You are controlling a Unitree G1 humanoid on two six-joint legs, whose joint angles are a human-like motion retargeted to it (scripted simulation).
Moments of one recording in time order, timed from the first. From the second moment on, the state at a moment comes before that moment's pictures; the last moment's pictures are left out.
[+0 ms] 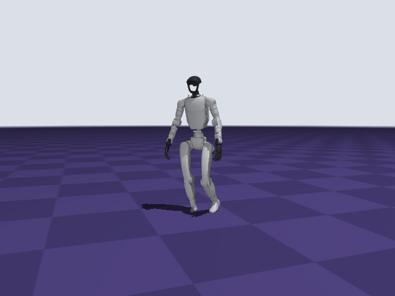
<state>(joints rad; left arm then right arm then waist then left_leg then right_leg) -0.05 0.30 -0.16 1.07 0.00 -0.05 0.01 -0.14 -0.34 0.23 1.23 -0.01 -0.01 0.06 -0.03 0.08 0.09 -0.47 0.13 -0.04 1.13 -0.56 -0.12 -0.25 0.20 0.00 0.40 -0.42 0.04</state>
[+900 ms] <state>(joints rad) -0.03 0.28 -0.20 1.10 -0.05 -0.06 0.01 -0.13 -0.30 0.28 1.19 0.00 0.00 0.07 -0.14 -0.13 0.13 0.27 -0.22 -0.11 -0.05 -0.31 -0.03 -0.40 -0.21 -0.06 0.71 -0.48 0.15</state>
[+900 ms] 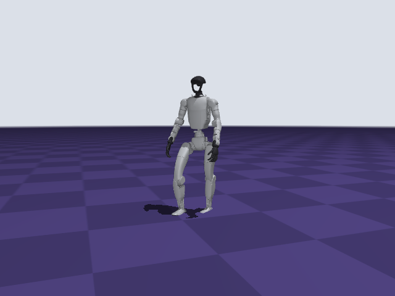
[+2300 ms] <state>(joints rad) 0.13 0.24 -0.46 0.16 -0.72 -0.23 0.10 -0.15 -0.37 0.60 0.44 0.13 -0.14 -0.02 0.09 -0.02 0.16 0.10 -0.13 -0.34 0.17 -0.35 -0.03 0.00 0.04 0.04 0.48 -0.45 -0.01</state>
